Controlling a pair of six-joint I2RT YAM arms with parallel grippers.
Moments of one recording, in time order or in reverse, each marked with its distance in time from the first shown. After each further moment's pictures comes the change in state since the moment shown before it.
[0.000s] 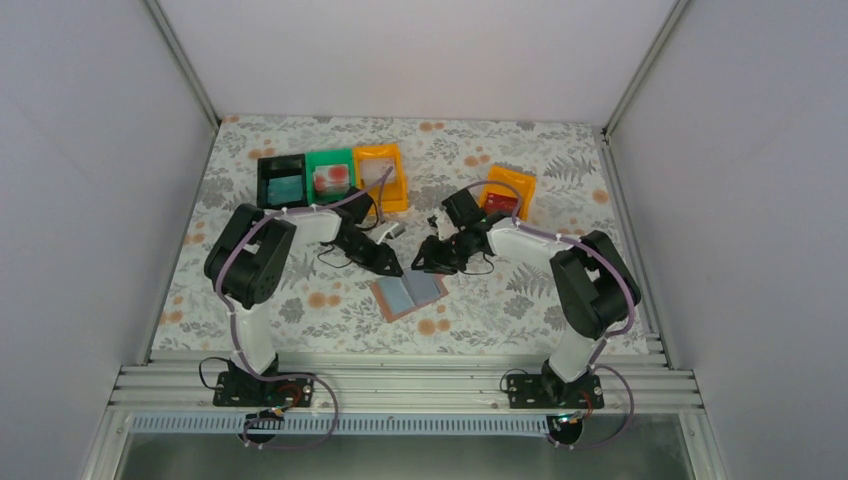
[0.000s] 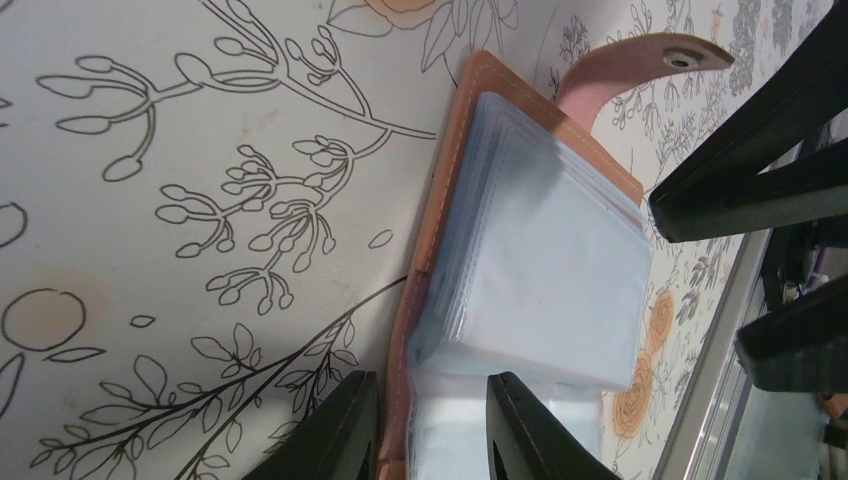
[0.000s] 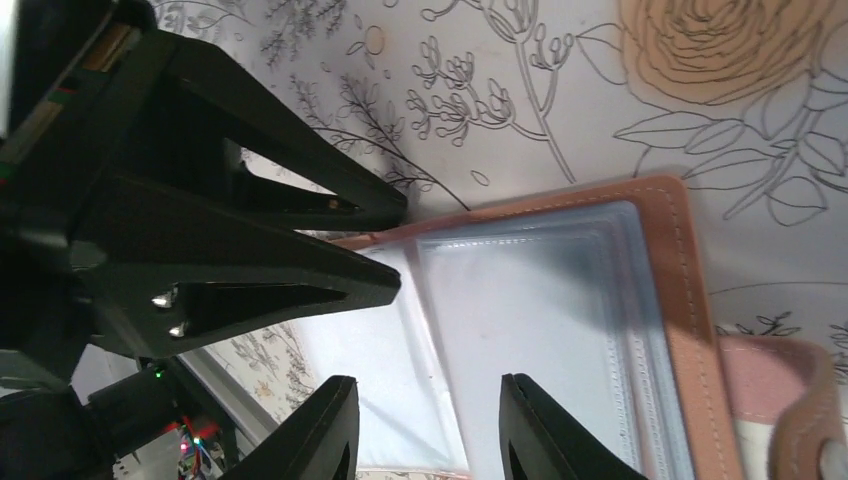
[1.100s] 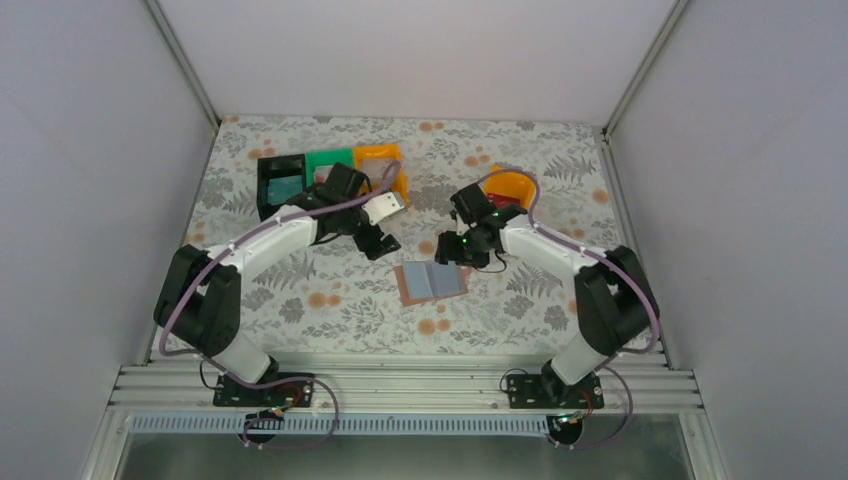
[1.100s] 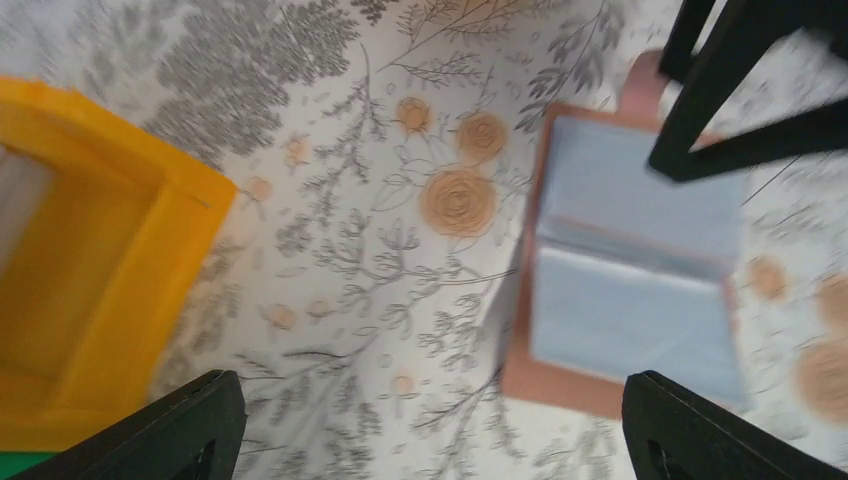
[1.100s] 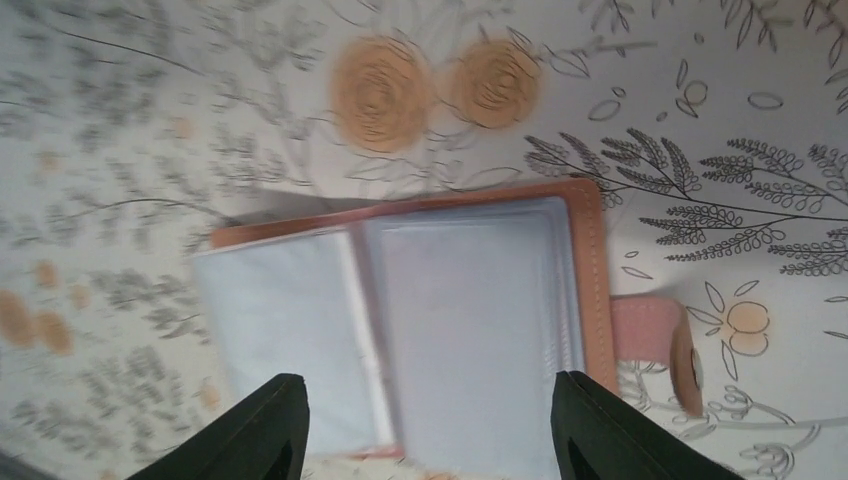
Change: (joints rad) left arm -0.056 -0.368 -0.011 0.050 -0.442 0.491; right arm -0.013 -0.163 0.043 -0.233 0.358 -0.023
